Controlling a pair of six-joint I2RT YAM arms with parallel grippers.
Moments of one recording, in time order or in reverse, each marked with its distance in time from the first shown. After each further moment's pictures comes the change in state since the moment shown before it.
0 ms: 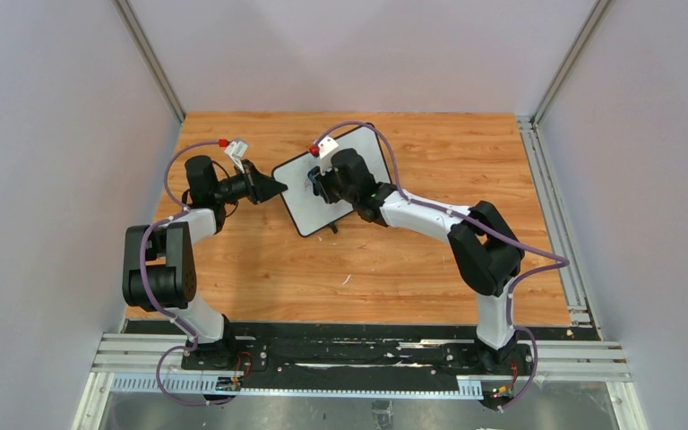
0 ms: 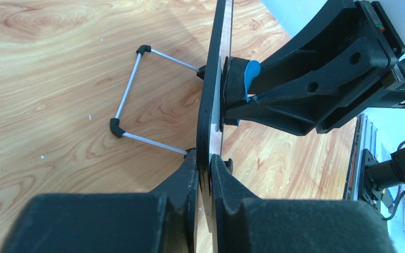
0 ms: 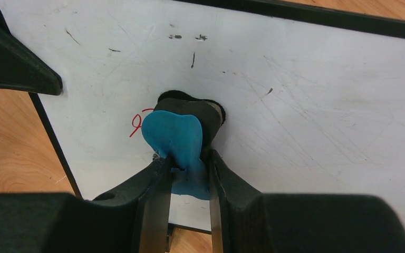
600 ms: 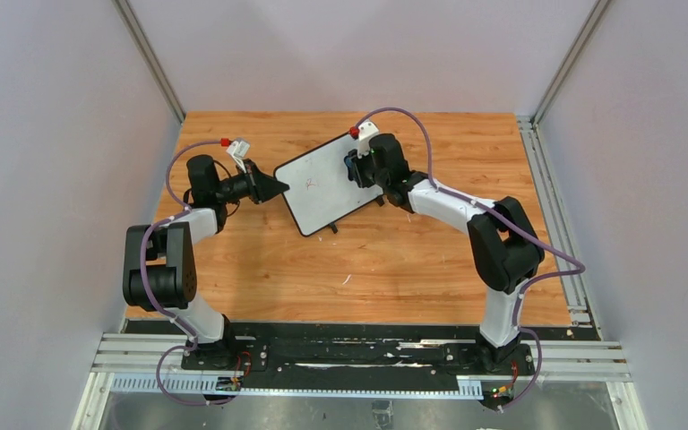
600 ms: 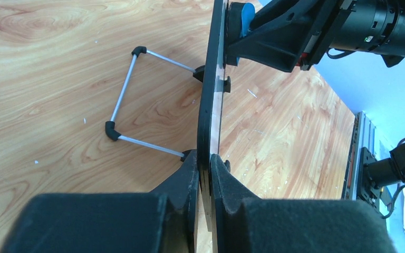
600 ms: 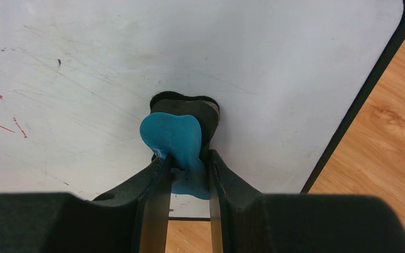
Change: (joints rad) left arm -0.008 0.000 0.003 0.002 0.001 0.000; right arm -0.195 -0.065 -0.080 -0.004 -0.023 -0.003
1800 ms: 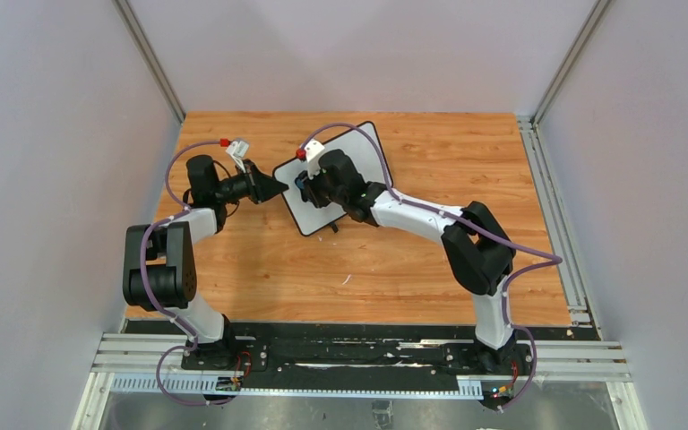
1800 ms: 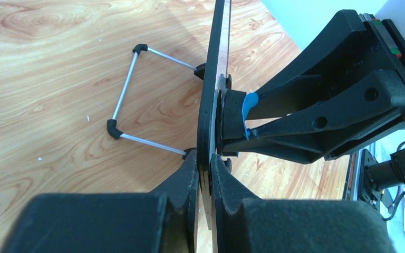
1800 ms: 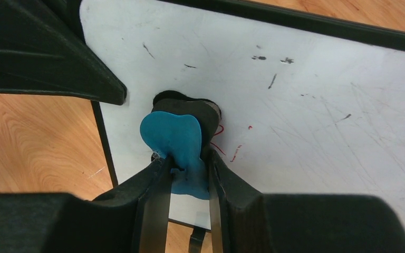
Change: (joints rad) left arm 0.002 0.002 0.000 -0.007 0.000 0.001; right arm 0.237 0.105 0.165 -0.068 0.001 0.006
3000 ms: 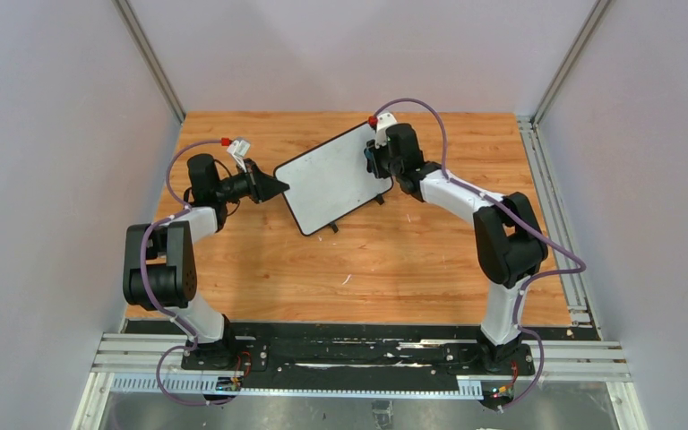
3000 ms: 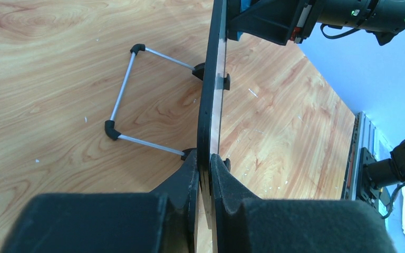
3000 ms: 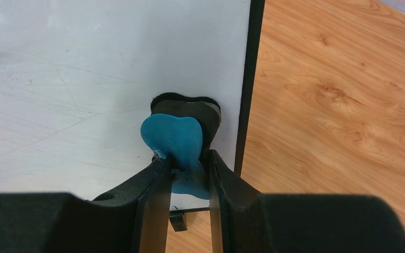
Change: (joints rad) left arm -0.003 0.003 0.011 -0.016 -0.004 0.006; right arm -0.346 -0.088 -0.125 0.005 -0.002 -0.020
